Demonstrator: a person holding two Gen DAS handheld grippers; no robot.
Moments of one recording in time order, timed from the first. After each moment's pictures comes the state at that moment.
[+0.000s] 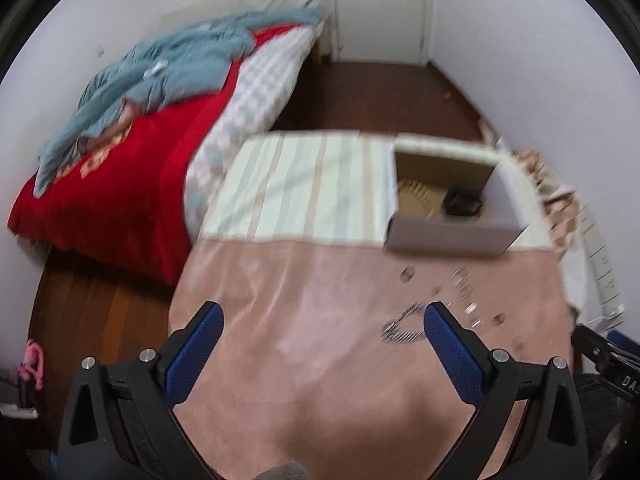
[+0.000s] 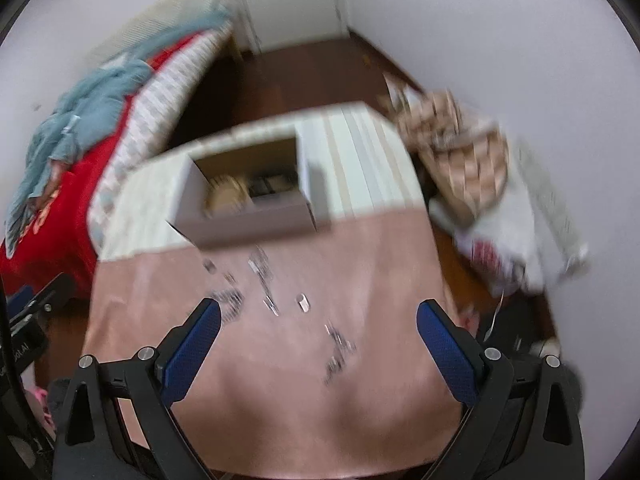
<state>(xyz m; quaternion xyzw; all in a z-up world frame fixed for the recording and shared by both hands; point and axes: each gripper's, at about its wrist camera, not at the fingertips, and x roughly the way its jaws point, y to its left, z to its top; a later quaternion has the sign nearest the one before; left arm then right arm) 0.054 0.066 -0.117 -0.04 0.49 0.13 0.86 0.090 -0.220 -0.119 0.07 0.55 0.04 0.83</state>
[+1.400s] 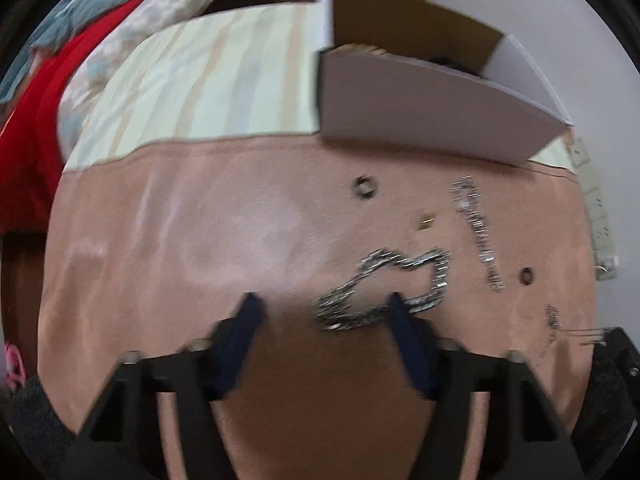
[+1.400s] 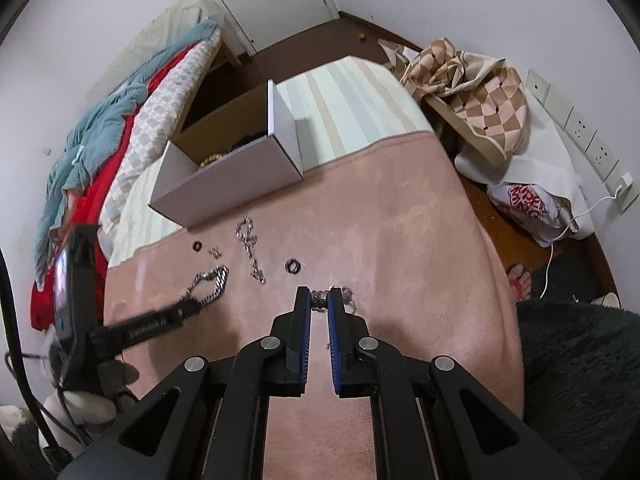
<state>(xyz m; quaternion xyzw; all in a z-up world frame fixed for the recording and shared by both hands) 0.117 0.025 -0.237 -0.06 0.60 0.02 0.80 0.070 -0.241 -0.181 0.15 0.53 0.08 0.83</state>
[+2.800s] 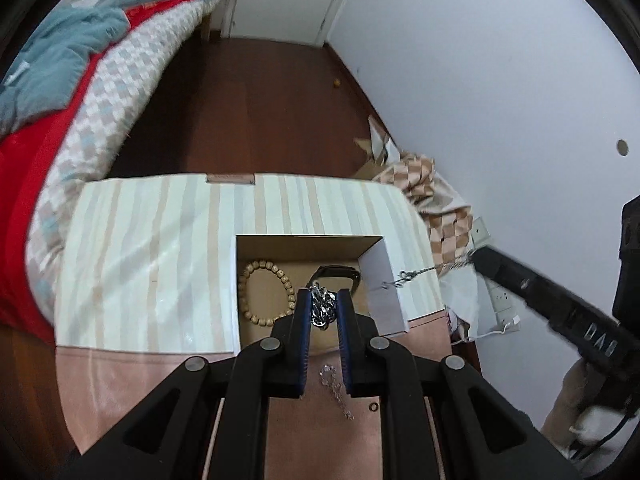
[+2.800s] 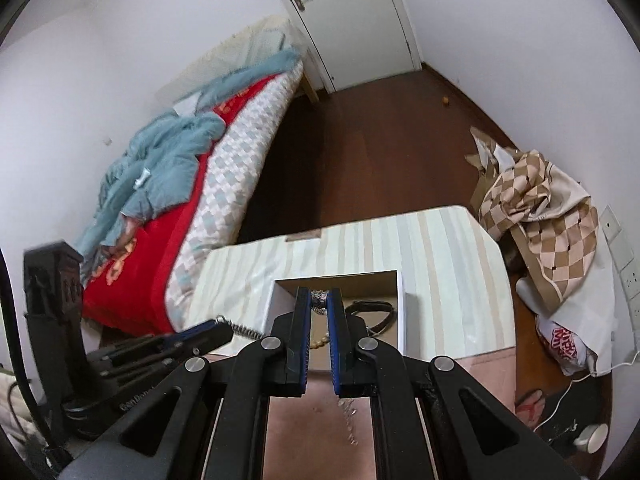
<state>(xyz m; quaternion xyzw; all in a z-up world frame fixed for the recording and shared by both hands) 0.227 0.048 -0.086 -0.13 0.51 -0.10 0.84 0.245 -0.176 -0.042 0.12 0.47 0.19 0.85</state>
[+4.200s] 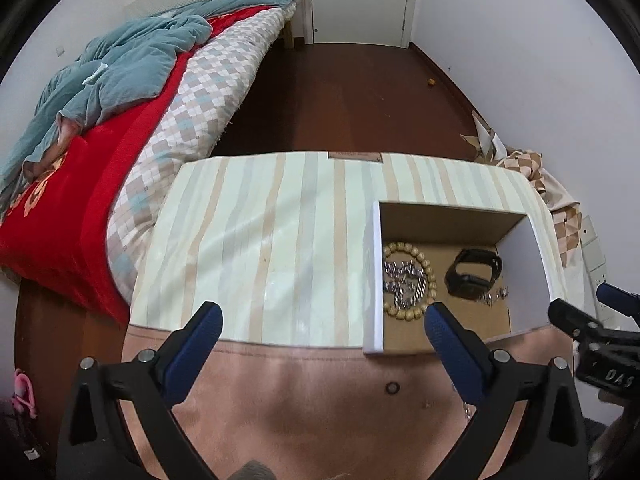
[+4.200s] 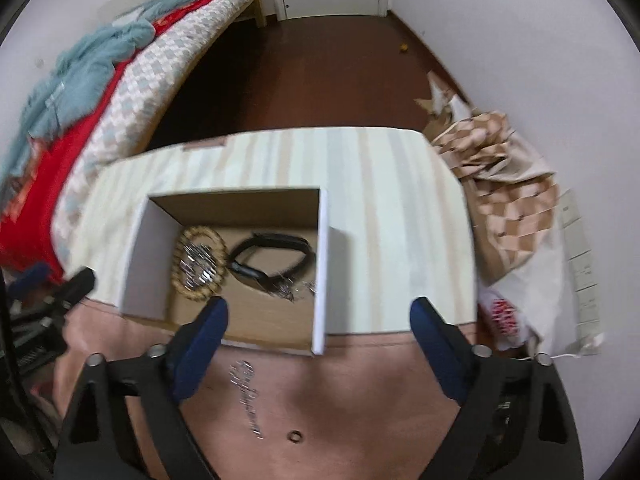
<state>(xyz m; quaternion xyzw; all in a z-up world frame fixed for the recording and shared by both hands) 0.198 0.078 -0.138 -0.04 0.51 0.08 0.86 0.254 -0.159 -0.146 -0.04 0.56 0.08 0.83</state>
